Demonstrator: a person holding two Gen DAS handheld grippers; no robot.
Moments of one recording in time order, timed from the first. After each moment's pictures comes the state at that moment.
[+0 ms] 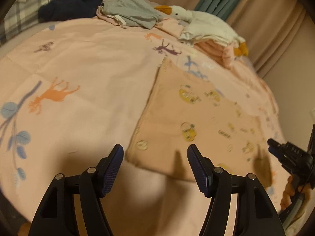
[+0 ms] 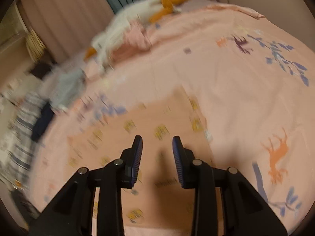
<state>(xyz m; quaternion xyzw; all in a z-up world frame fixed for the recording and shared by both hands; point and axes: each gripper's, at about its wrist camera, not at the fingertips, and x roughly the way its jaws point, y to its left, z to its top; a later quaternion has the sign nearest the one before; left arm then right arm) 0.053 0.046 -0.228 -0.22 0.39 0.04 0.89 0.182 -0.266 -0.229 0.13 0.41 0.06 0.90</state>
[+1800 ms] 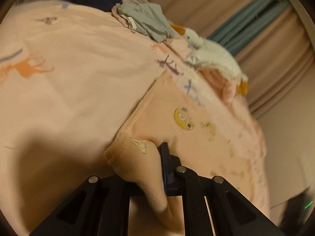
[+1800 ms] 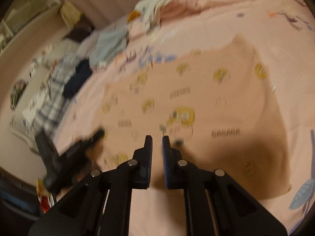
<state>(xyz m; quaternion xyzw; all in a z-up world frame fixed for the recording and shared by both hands) 0.094 0.042 -0.259 -0.38 0.27 0.05 0.88 0.146 -0.235 -0.268 0.13 0.48 0.25 0.83</state>
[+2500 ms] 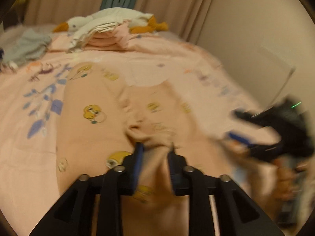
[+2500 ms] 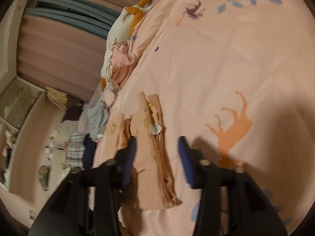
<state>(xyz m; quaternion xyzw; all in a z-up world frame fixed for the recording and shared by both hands) 0.102 -0.147 -0.207 -0.11 0.33 -0.22 0.91 0.127 -0.430 -0.275 0.44 0.37 0.19 0.80</state>
